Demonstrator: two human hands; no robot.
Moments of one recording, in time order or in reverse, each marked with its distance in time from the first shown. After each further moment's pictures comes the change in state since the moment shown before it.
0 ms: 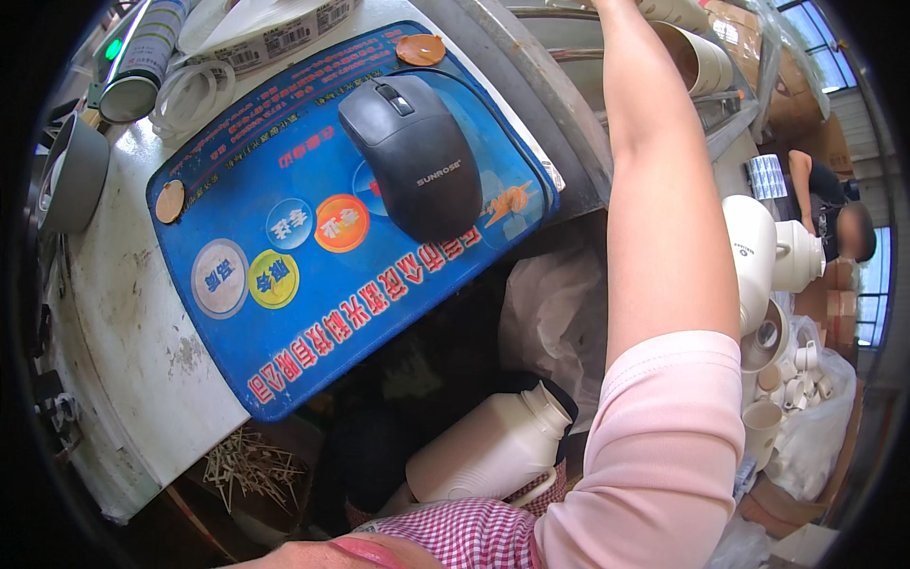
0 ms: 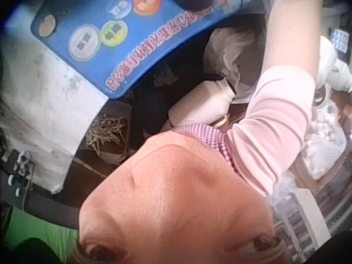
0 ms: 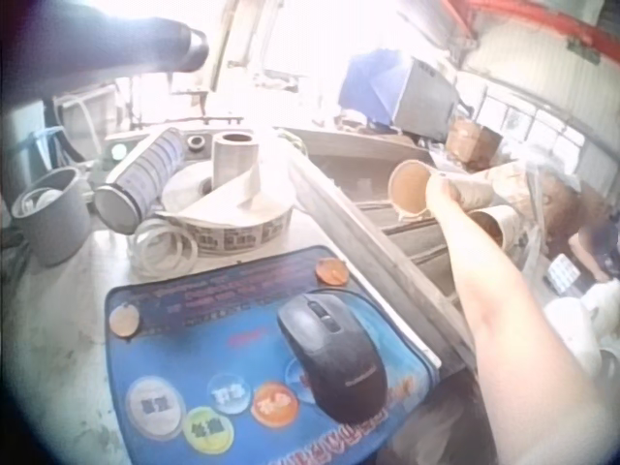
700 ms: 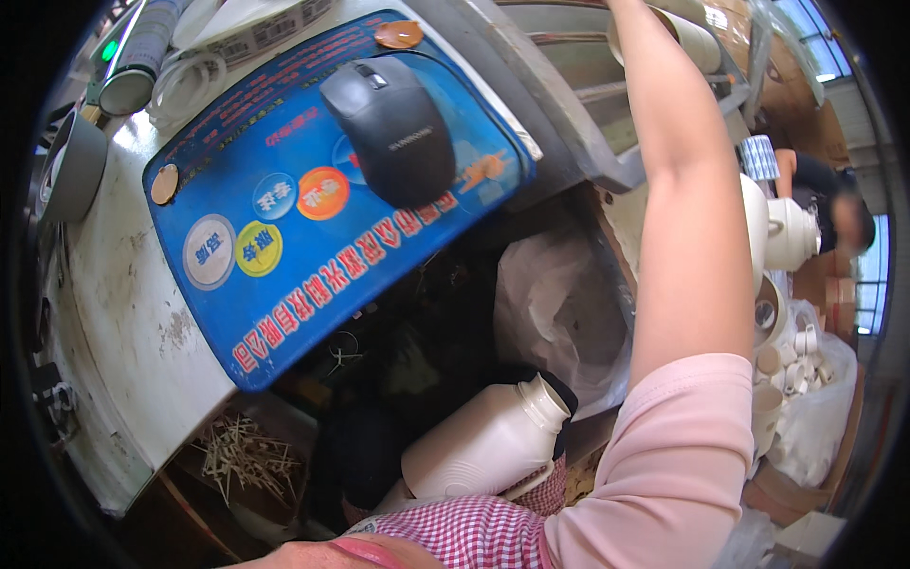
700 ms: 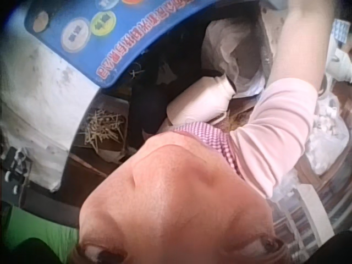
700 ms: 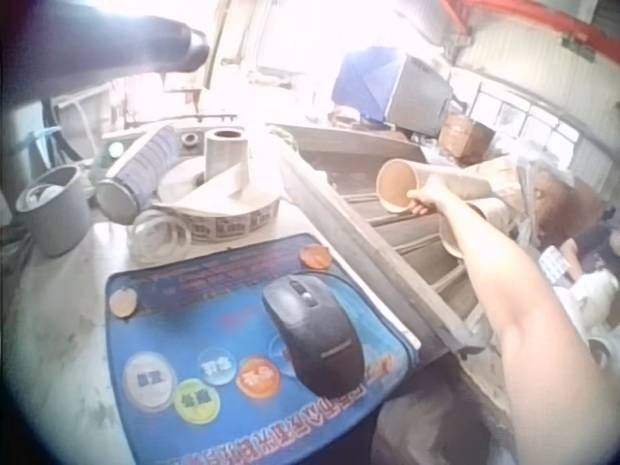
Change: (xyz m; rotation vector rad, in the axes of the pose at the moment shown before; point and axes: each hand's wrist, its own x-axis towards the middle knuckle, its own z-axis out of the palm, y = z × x) left_hand -0.009 -0.008 0.005 0.042 0.080 0.061; right_hand -0.029 -0.002 -0.034 0.722 -0.674 0.264
